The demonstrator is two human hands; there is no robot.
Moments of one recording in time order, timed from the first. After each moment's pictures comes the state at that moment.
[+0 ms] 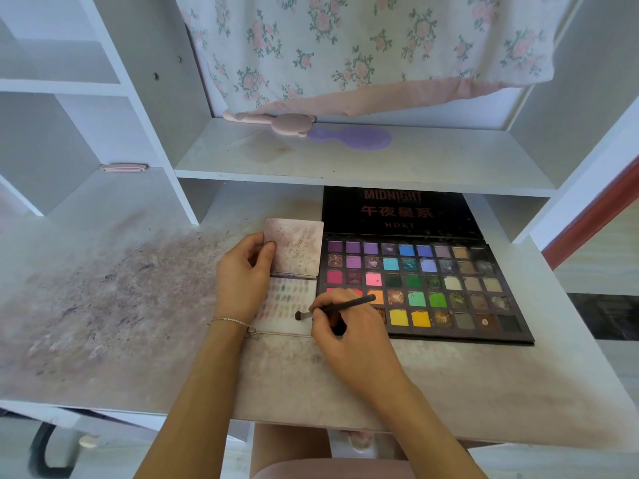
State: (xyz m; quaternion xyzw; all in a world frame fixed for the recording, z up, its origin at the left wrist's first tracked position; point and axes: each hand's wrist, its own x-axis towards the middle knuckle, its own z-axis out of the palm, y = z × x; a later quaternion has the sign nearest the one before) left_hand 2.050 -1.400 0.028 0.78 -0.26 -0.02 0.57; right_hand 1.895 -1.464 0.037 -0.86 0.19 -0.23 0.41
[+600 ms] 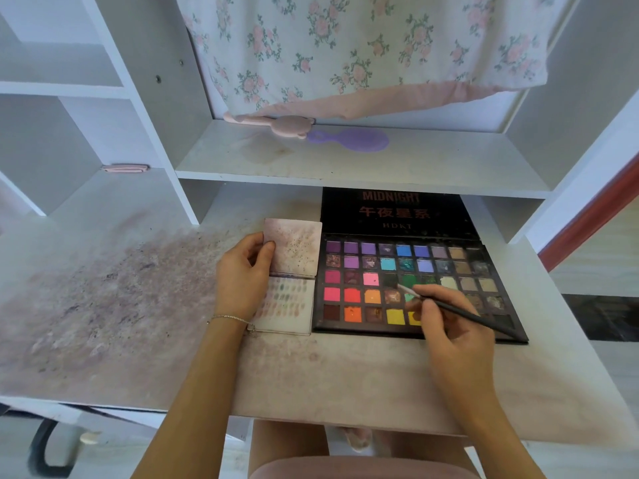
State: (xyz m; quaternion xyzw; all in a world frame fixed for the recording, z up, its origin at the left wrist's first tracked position) left_hand 2.050 -1.401 0.029 0.79 -0.26 -0.02 0.55; right_hand 1.829 -1.506 0.041 -0.71 0.26 -0.42 0.50
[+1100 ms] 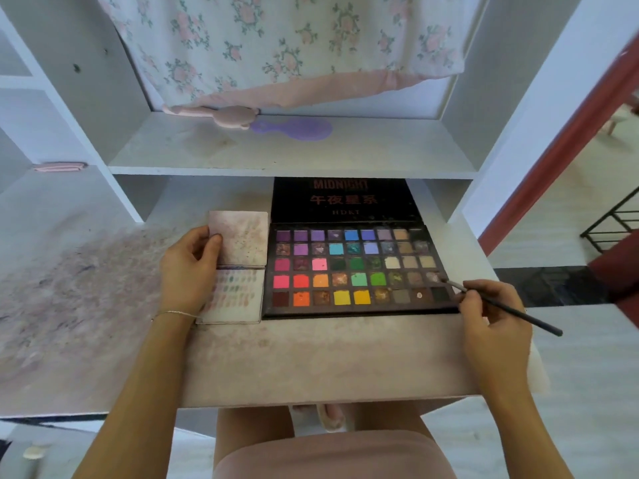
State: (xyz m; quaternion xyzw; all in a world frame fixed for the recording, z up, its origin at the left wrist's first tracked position) left_hand 2.047 -1.402 0.030 0.81 -0.27 0.00 0.53; right_hand 1.754 -1.553 0.037 -0.68 0.45 -0.45 0.36
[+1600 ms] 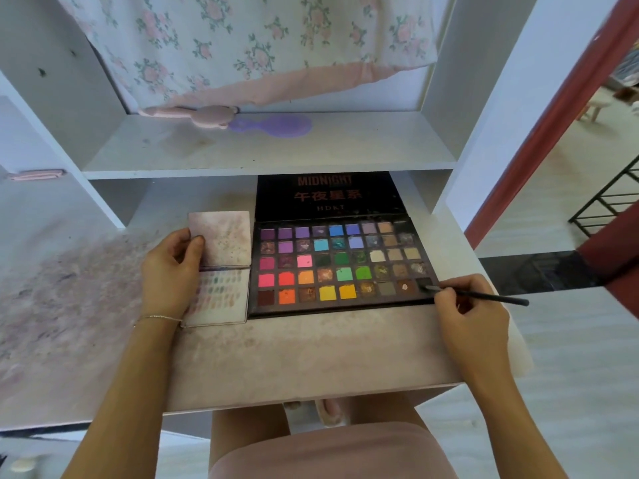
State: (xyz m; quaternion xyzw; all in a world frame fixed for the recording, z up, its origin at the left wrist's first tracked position) left_hand 2.047 -1.401 0.029 0.81 -0.27 0.01 0.51; right_hand 1.752 -1.553 0.036 -0.71 0.47 -0.41 0.33
